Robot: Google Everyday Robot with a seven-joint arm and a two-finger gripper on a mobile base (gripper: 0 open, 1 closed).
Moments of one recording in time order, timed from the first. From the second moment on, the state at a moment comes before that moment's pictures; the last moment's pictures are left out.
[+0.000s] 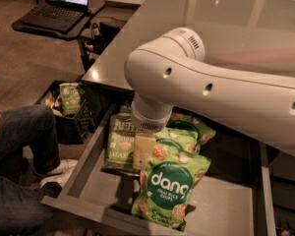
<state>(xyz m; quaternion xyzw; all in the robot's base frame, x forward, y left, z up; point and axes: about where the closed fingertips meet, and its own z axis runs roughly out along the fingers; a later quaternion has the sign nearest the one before) 0.479 0.000 0.785 -0.66 0.74 -0.02 0.14</state>
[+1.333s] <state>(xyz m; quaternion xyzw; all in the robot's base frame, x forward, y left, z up) 0.528 0.036 0.725 -0.63 0.76 0.02 0.13</state>
